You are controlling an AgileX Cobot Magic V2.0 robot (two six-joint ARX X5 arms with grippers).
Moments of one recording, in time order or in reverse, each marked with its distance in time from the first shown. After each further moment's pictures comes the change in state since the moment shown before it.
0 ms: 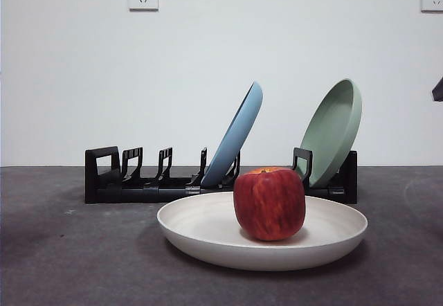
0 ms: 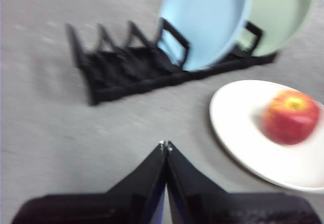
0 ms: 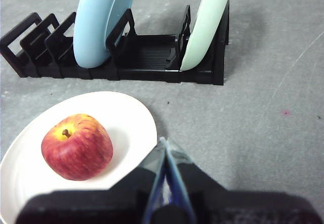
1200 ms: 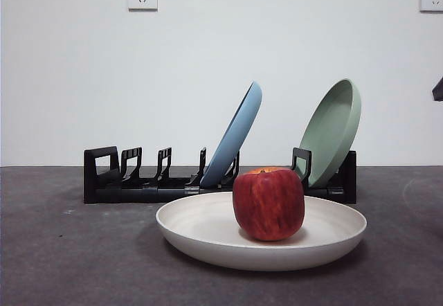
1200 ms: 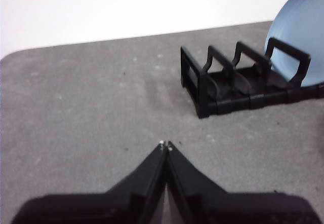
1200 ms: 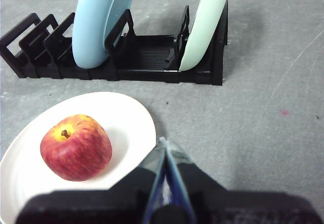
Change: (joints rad) left arm 0.434 -0.332 -0.307 0.147 0.121 0.185; right arm 0.000 0.000 0.000 0.000 0.000 0.000
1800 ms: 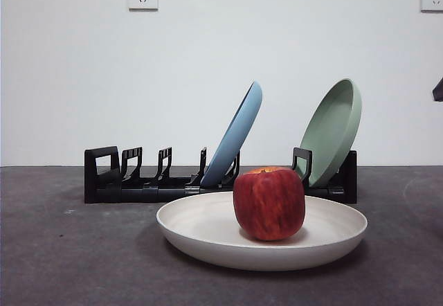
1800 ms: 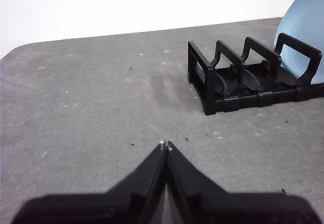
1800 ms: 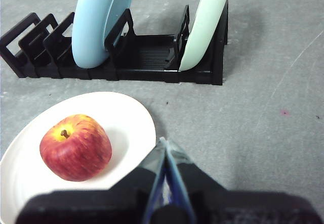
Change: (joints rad) left arm 0.006 0.000 -0.004 0.002 -0.017 -0.006; right arm 0.000 0.000 0.000 0.000 0.001 0.000
